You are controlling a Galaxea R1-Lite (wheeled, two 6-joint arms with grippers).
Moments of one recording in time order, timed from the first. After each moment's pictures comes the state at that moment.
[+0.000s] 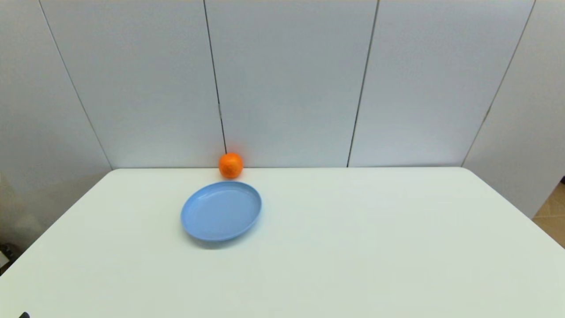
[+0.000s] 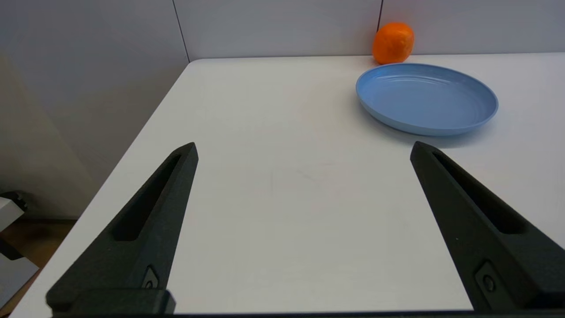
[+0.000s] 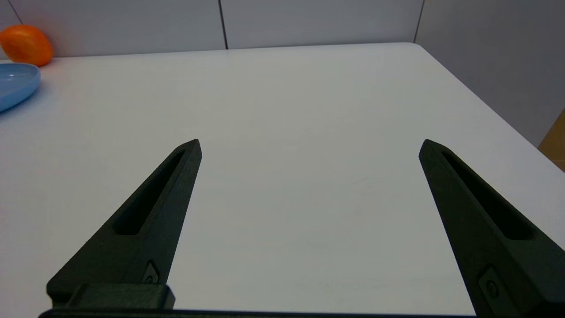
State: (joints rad) left arm 0.01 0.17 -0.14 -0.01 0.04 0.07; right arm 0.00 0.00 0.00 -0.01 -0.03 0.03
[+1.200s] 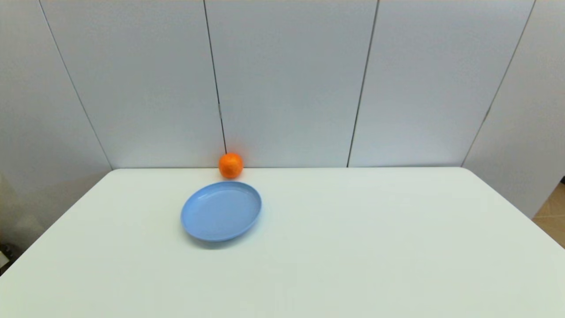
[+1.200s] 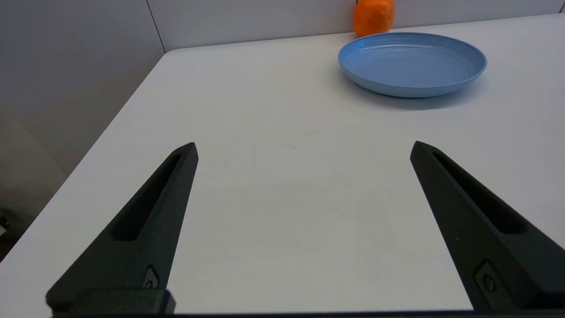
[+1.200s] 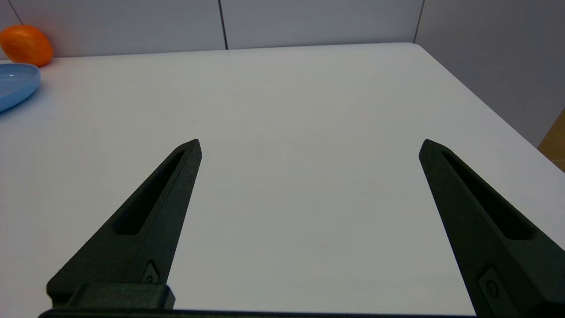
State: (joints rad) left arm 0.00 0.00 0.00 0.01 -0.02 0.11; right arm 0.00 0.00 0.00 -0.01 -0.03 0.03
